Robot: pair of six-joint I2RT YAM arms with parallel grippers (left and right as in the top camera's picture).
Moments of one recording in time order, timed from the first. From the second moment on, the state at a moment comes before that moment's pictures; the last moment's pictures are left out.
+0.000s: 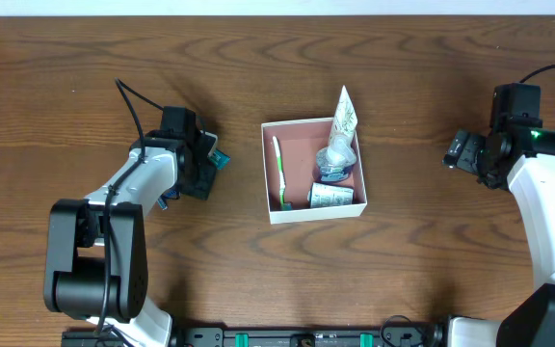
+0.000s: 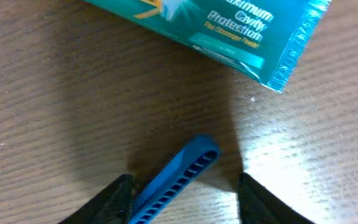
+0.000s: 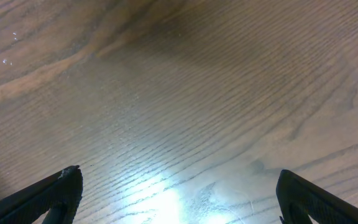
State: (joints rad) left arm -0.10 1.78 0.98 -0.60 0.01 0.23; right arm -0.15 1.50 1.16 -0.91 0.18 0.33
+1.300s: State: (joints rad) left arm -0.11 1.50 1.25 -0.77 0.50 -0.21; right arm -0.15 1.50 1.16 -0.91 0.18 0.33
